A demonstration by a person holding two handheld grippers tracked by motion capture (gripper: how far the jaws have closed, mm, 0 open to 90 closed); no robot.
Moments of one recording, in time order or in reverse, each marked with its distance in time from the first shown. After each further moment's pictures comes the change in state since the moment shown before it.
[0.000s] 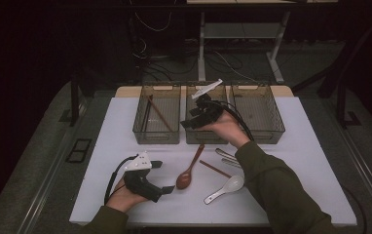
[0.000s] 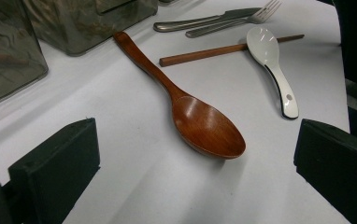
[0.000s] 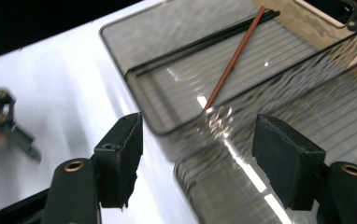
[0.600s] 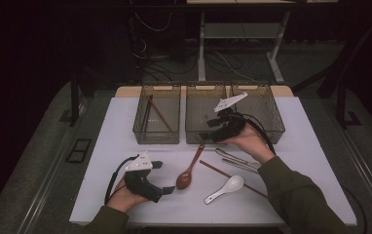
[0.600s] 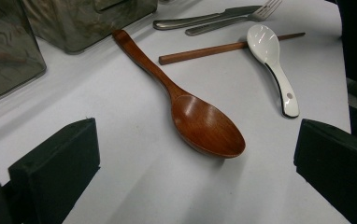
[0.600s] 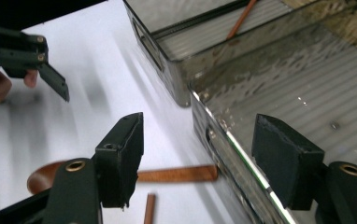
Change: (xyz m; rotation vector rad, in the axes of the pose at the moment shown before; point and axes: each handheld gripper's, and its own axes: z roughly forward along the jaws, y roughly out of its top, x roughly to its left) left arm -0.001 0.000 0.002 0.001 0.001 -0.004; right arm 0.004 -0.055 -0.045 -0.025 0.008 -0.016
